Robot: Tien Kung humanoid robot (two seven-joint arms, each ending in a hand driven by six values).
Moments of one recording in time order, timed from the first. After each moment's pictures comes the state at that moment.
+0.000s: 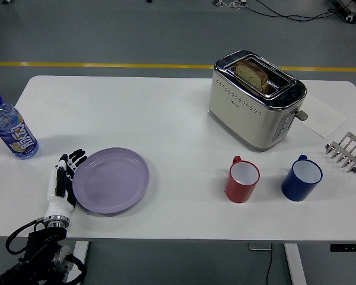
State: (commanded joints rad) left arm -0.25 0.02 -1.11 -0.72 0.66 0.12 -0.65; right arm 0.15 -0.04 0.90 0.19 -0.12 -0.12 -0.25
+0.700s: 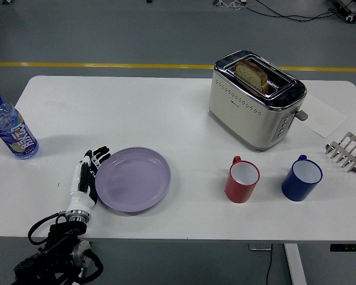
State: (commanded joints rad) left arm -0.34 0.00 -0.89 -0.68 0.52 0.15 -0.65; right arm 0.16 -0.04 0.88 0.19 -0.11 -0.11 -0.26
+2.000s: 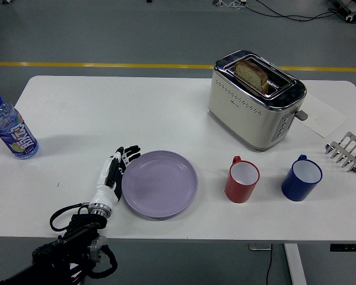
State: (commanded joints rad) left arm -0.46 0.00 -0.59 -0.67 0.35 0.18 -0.65; right arm 0.16 -0.04 0.86 0.19 -0.09 -0.10 -0.26
